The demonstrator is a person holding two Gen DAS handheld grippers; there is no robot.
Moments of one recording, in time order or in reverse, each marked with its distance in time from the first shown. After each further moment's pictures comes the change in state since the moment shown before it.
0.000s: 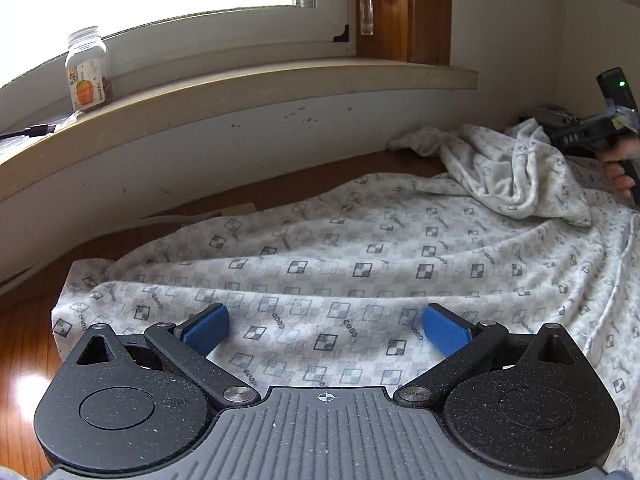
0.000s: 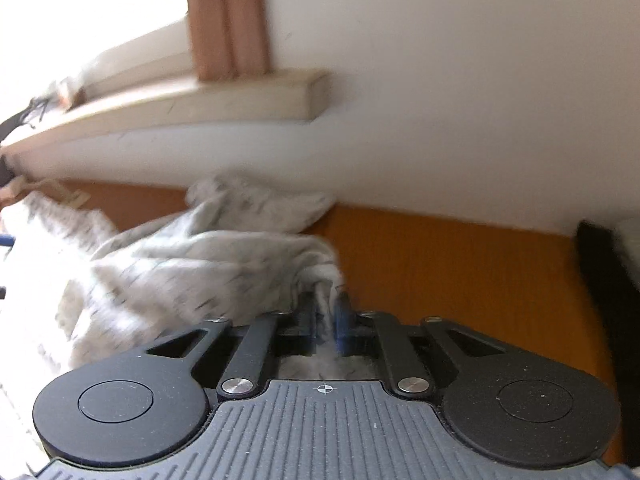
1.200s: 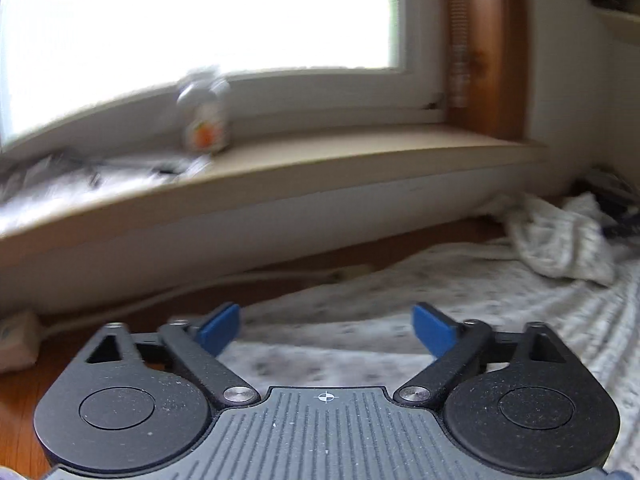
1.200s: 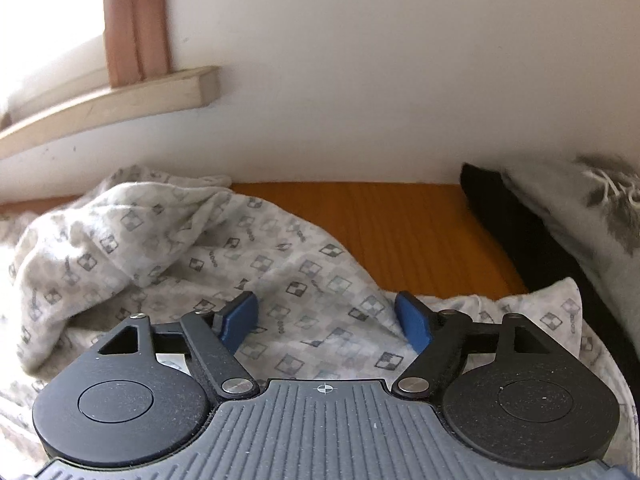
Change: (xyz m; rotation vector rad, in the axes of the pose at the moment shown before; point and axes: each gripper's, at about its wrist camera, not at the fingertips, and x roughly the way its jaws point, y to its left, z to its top) left arm -0.052 0.052 0.023 -0.039 -0.137 0.136; right arm -0.022 -0.016 -0.038 0.099 0.033 -0.206
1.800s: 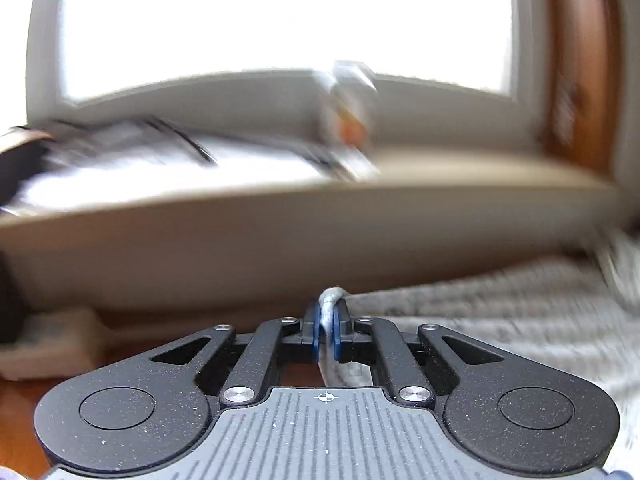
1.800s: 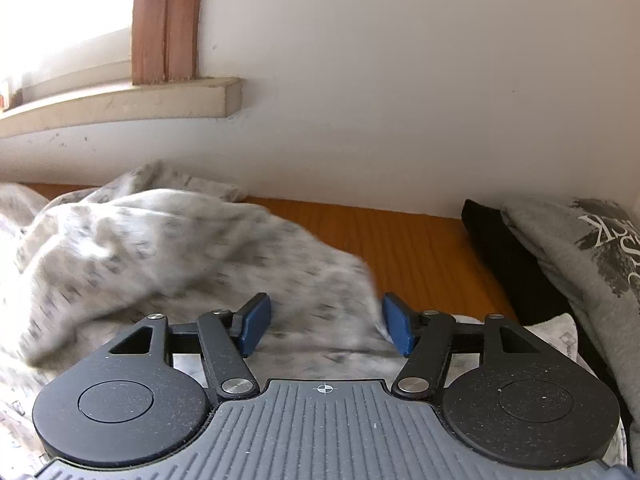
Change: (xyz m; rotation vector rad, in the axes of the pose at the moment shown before) left arm 0.017 0.111 -0.004 -0.152 -0.003 0.129; right arm -0.005 0.011 0.009 -0.099 -0.064 -0.018
